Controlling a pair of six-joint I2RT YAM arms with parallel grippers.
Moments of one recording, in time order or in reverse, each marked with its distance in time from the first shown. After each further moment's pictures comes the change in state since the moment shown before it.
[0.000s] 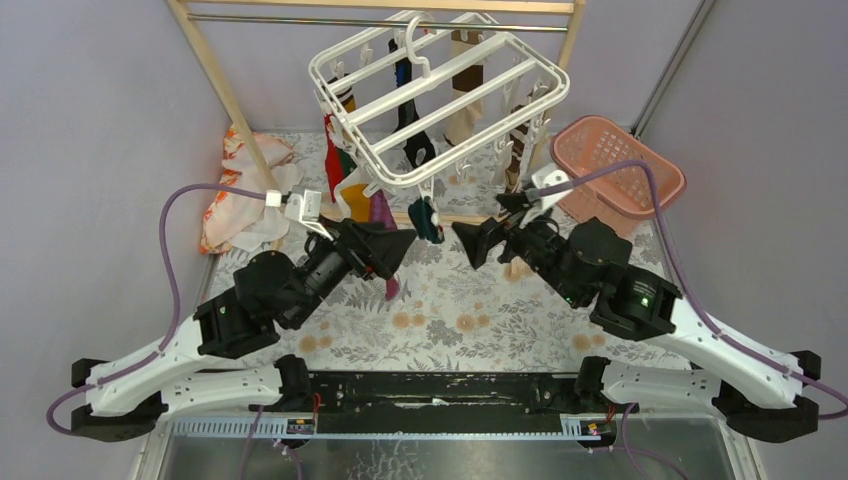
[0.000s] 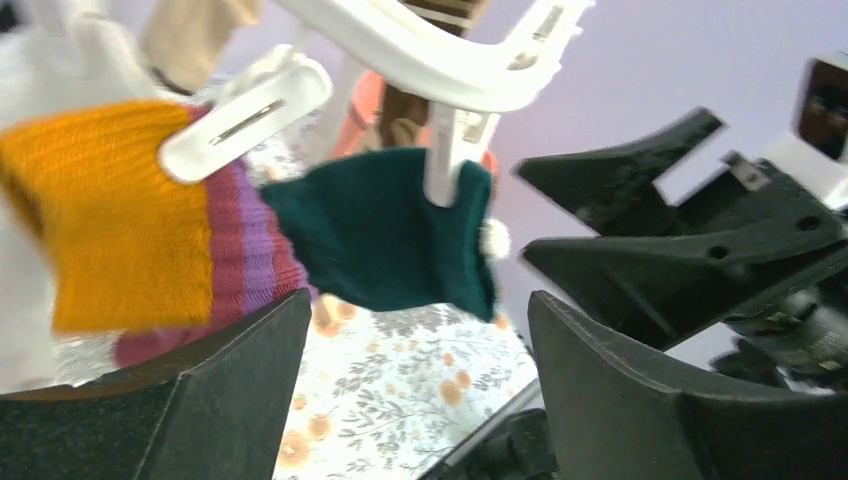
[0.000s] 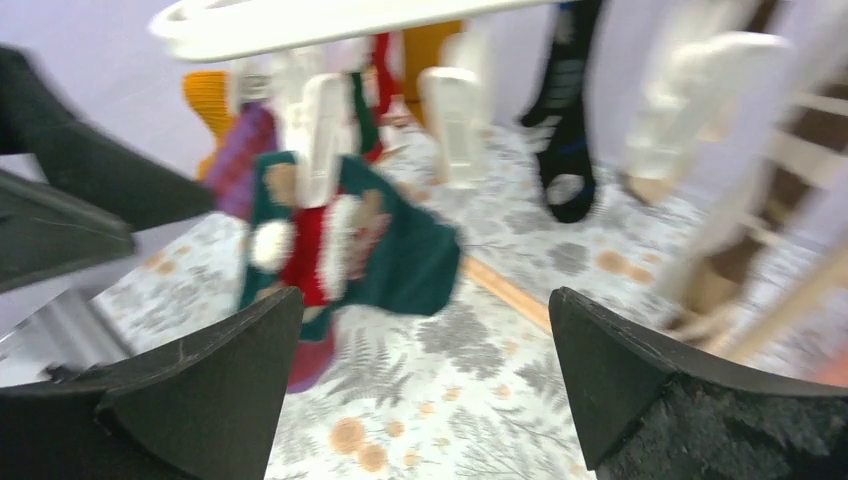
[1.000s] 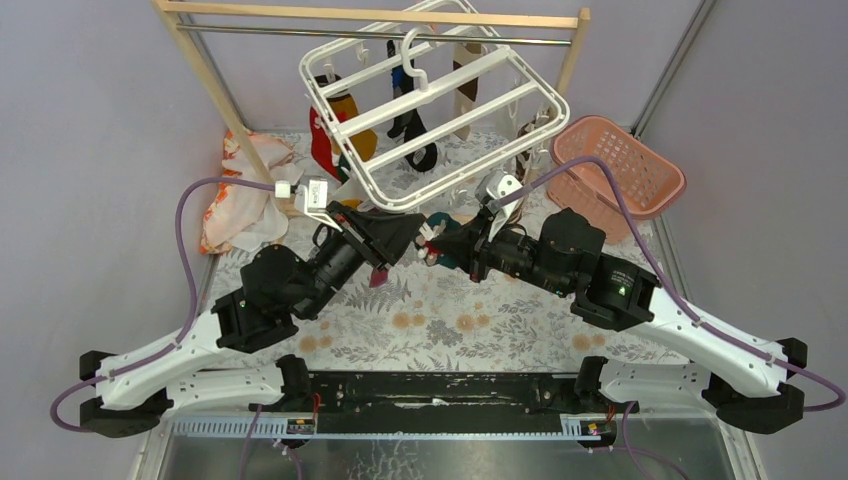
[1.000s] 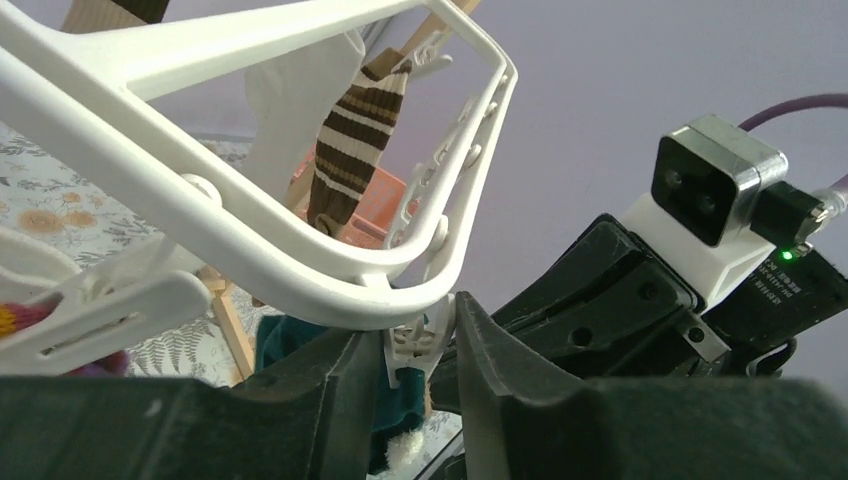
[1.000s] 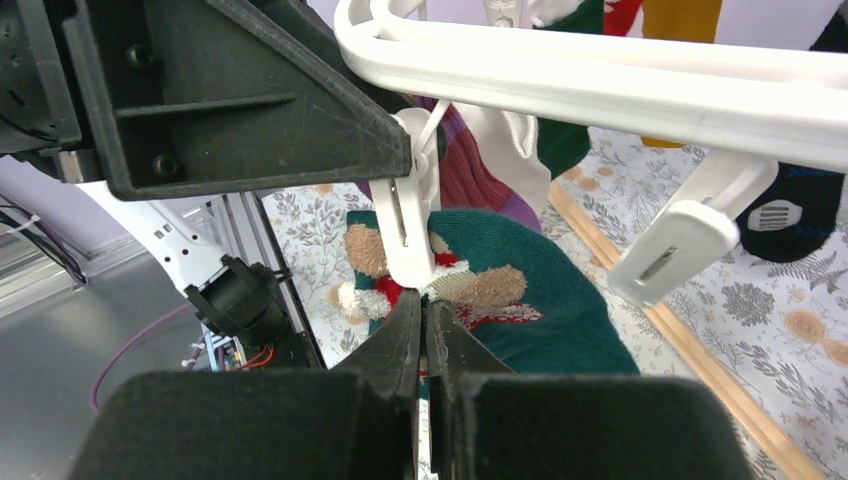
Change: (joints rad) left arm 0.001 0.060 0.000 0.190 0.039 -0.004; right arm -0.001 0.064 0.029 0.002 -0.337 0.026
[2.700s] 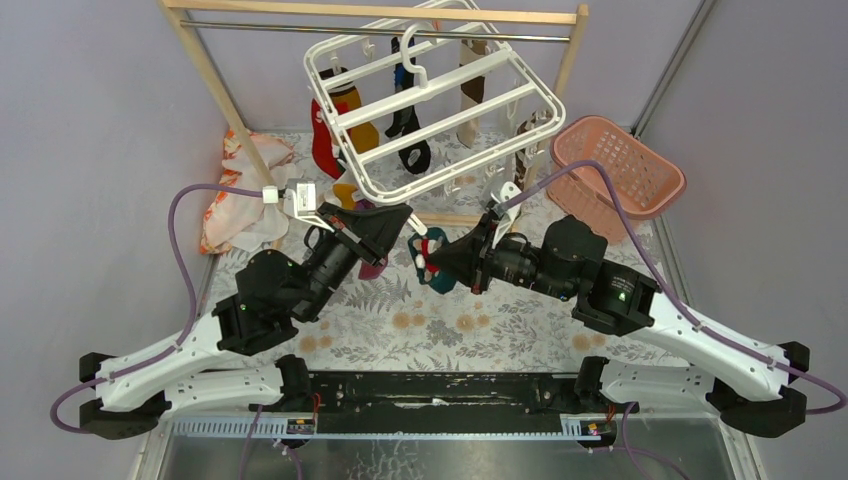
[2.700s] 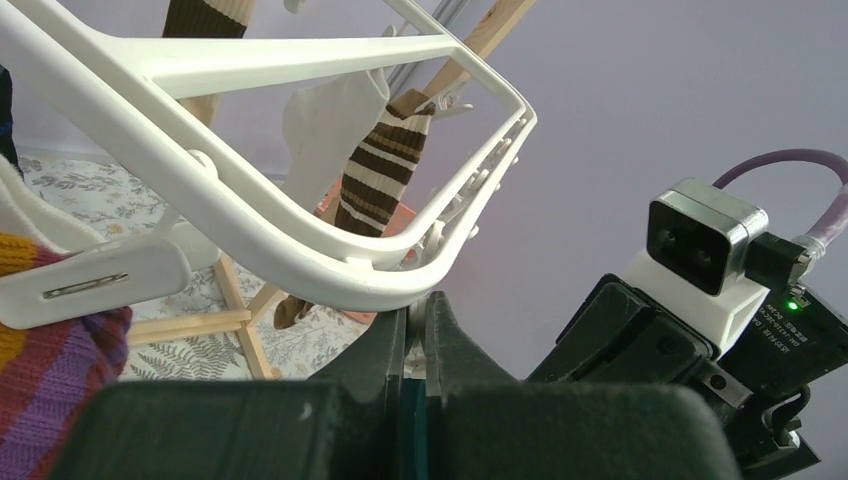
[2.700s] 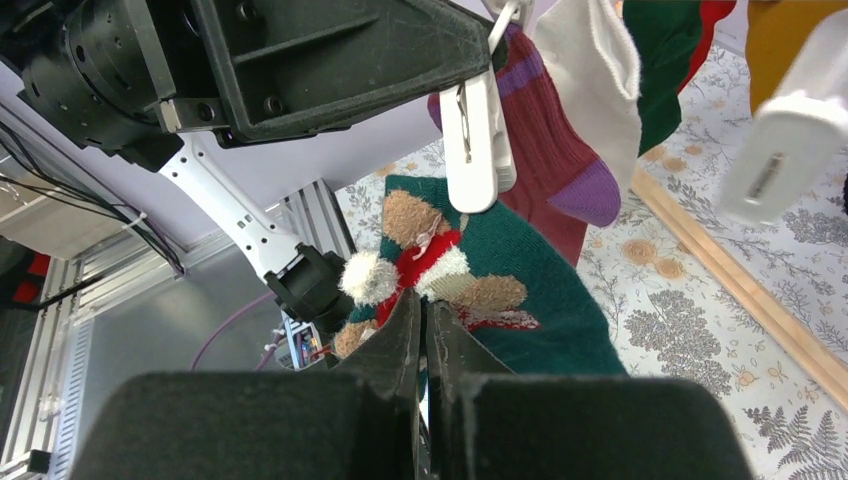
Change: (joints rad) left arm 0.000 -0.028 -0.044 0.076 -0.074 0.053; right arm -0.001 -0.040 -0.066 0.029 -0.084 0.135
